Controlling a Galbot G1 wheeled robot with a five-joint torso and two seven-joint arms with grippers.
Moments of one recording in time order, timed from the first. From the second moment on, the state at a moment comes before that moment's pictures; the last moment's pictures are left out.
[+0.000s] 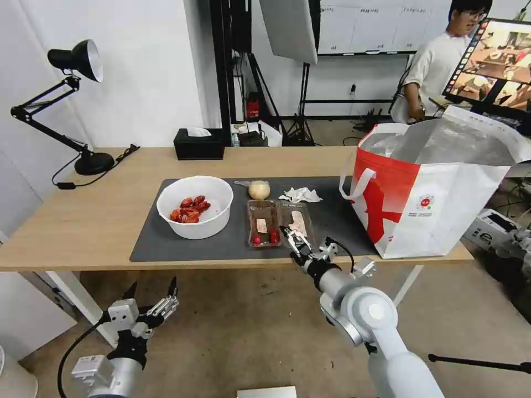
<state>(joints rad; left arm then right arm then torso) 1.80 -1.56 -0.73 -2.23 -0.29 0.08 0.08 -1.14 1.40 0.25 2.02 1.54 -0.29 0.58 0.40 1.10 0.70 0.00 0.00</state>
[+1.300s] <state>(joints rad) 1.81 -1.54 -0.73 -2.21 -0.30 0.08 0.09 -1.14 1.46 0.30 2.00 1.49 -0.28 0.65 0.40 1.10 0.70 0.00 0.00</state>
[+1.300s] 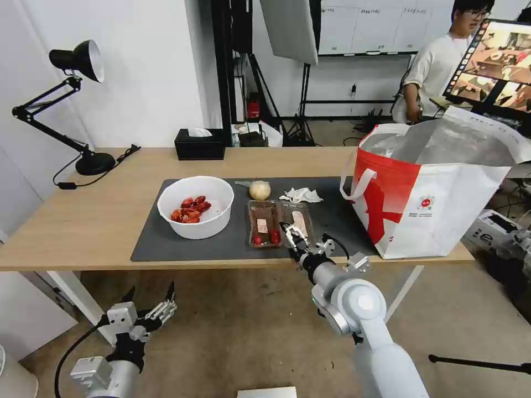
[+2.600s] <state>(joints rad) 1.81 -1.54 -0.73 -2.21 -0.30 0.06 0.10 -1.04 1.38 0.26 1.98 1.43 -0.30 0.40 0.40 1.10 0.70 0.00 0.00</state>
